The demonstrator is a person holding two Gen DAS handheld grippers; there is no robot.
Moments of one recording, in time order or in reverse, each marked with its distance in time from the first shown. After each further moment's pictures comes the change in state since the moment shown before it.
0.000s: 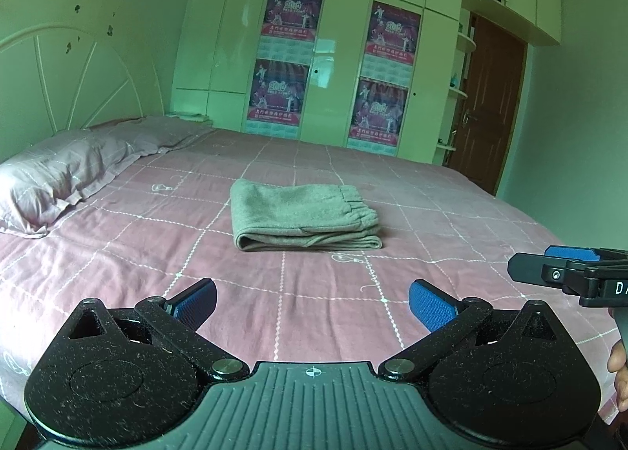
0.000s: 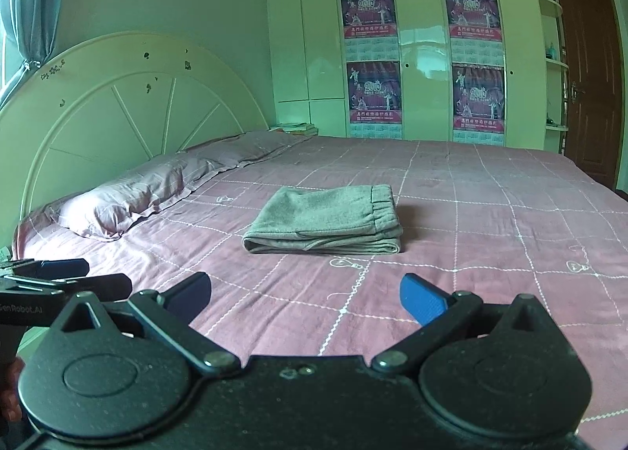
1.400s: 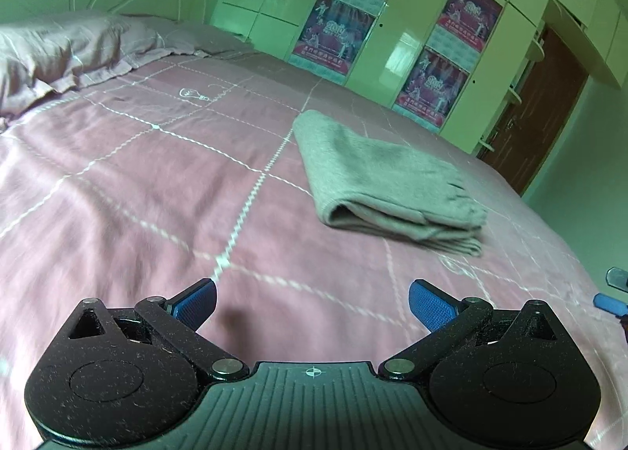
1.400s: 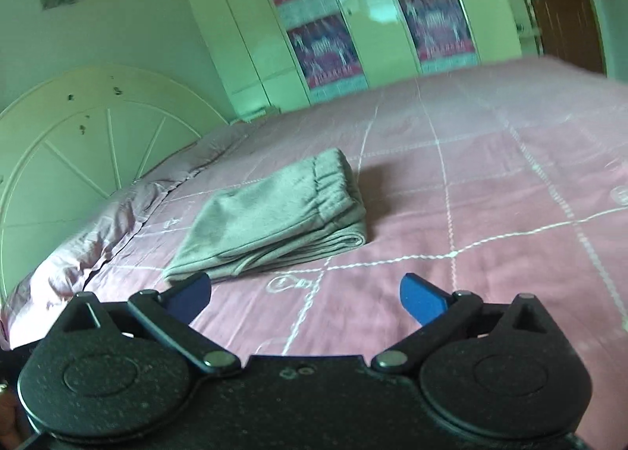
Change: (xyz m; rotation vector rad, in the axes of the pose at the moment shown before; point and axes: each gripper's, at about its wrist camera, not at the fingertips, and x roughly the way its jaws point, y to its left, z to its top) left arm 0.208 0.133 -0.018 -0.244 0.165 -0.021; right arm 0.139 -0.113 -0.003 0.300 0.063 0.011
